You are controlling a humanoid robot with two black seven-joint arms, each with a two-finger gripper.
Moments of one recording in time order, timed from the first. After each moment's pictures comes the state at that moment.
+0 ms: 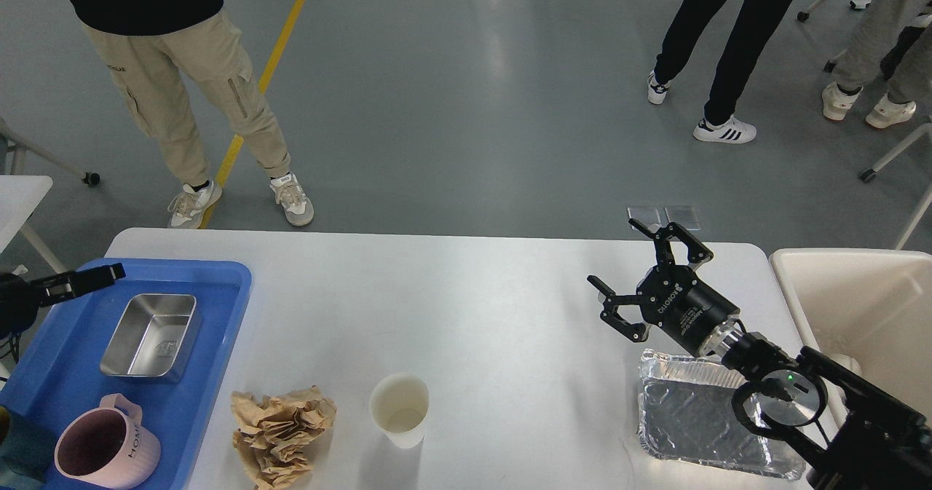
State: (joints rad) left arm -0.76 0.83 -0.23 -0.62 1.19 -0.27 -0.50; right arm 0.36 -0.41 0.81 1.11 0.01 0.49 0.13
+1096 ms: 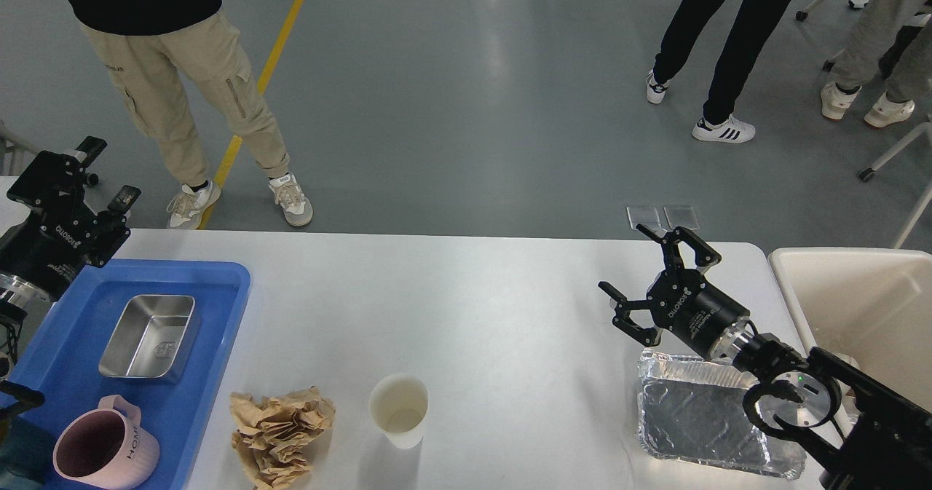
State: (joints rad) left arm -0.35 0.50 -1.30 -0.81 0.85 -0.48 -0.52; right arm 0.36 -0.43 0.80 1.09 -0.03 0.48 0.13
